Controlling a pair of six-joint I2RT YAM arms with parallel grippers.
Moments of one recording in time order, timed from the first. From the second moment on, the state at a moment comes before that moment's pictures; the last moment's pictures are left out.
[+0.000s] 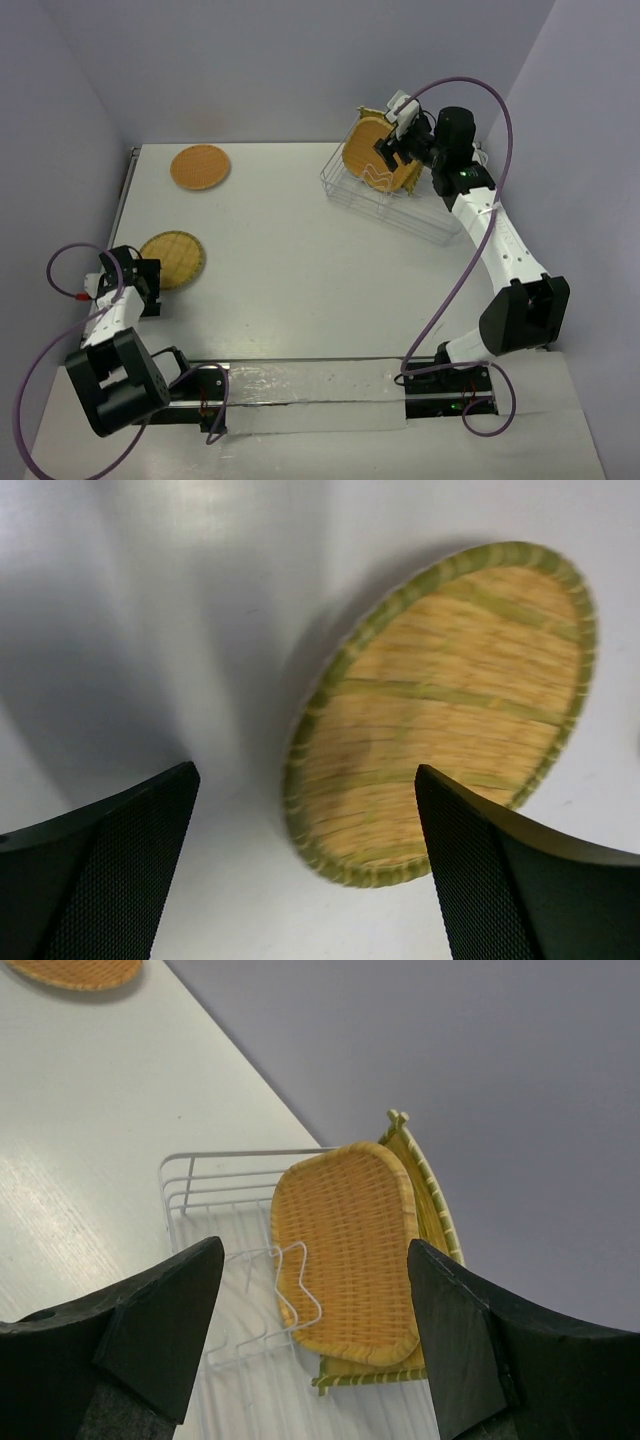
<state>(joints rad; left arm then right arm) 0.42 1.11 0.47 -0.38 -0.13 -1.16 0.17 1.47 1.41 -0.13 -0.47 -0.56</state>
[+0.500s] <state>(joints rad) 0.43 1.37 0.51 -0.07 0.00 -1.11 0.17 1.35 1.35 -0.14 -0.45 -0.54</state>
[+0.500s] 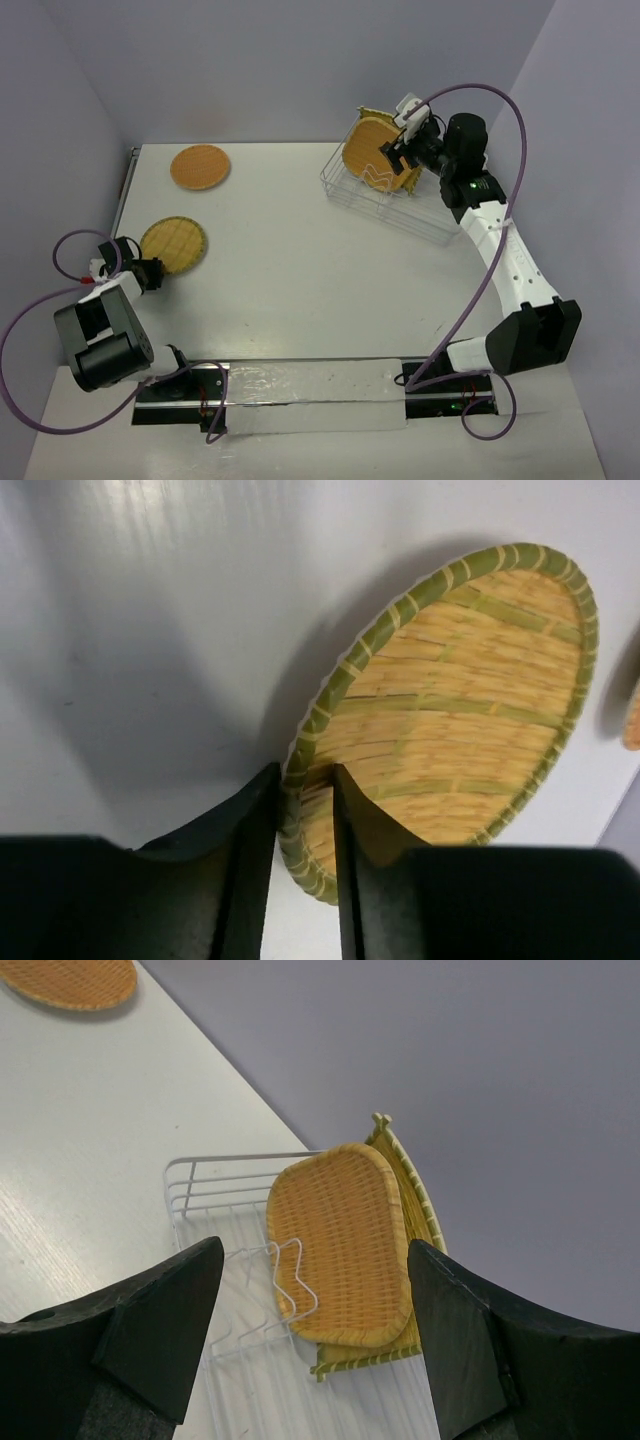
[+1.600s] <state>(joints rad) -0.19 0.85 0.59 -0.03 0.38 -0.63 0.42 1.42 1.18 -0.04 -0.91 0.08</state>
